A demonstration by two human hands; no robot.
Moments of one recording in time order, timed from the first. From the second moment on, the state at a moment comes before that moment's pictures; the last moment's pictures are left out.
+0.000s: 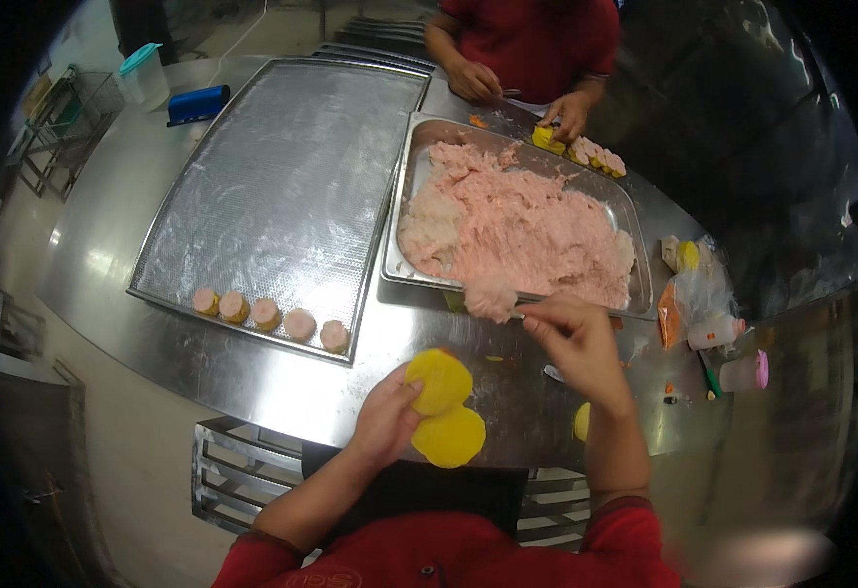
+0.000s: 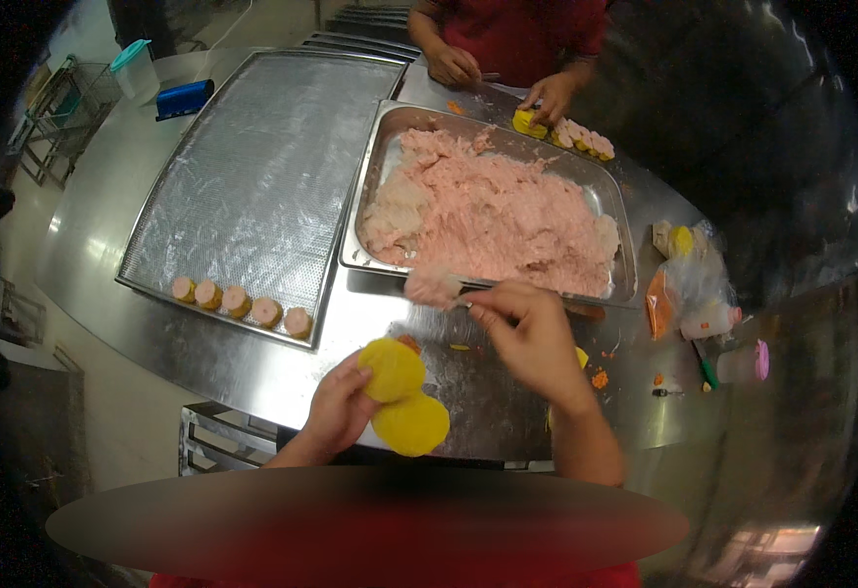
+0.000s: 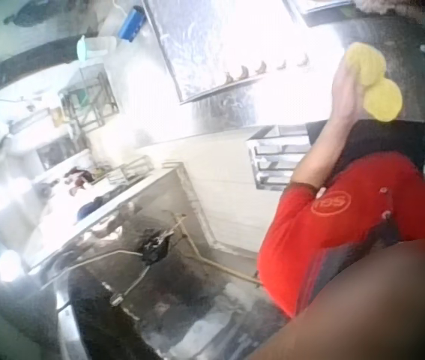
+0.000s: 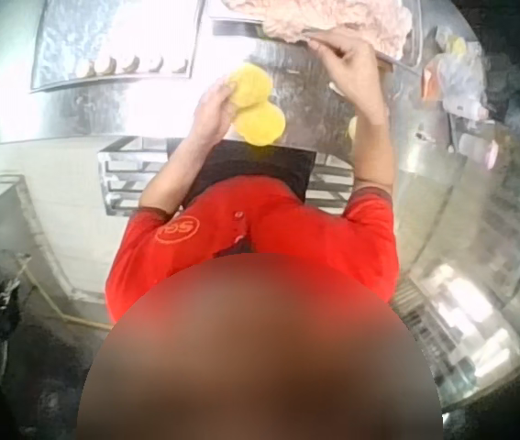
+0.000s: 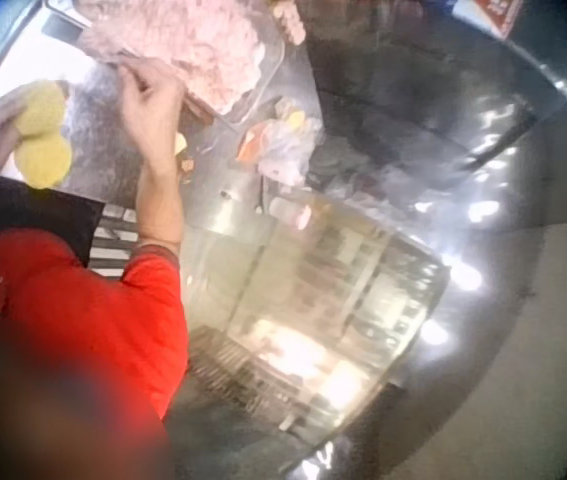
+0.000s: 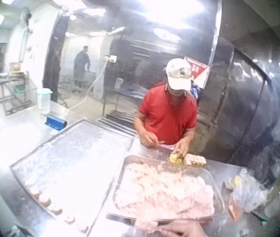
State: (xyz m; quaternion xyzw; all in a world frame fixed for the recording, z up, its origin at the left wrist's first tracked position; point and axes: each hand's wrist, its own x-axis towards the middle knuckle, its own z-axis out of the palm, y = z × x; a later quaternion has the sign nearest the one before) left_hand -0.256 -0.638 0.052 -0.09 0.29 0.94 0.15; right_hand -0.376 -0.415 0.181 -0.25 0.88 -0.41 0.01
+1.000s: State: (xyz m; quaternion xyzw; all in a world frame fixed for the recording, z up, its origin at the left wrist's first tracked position) left_hand -0.225 -0.643 0.135 0.10 0.68 0.70 0.20; right_hand -0.223 -0.389 0.163 -0.28 0.85 -0.44 -0.14
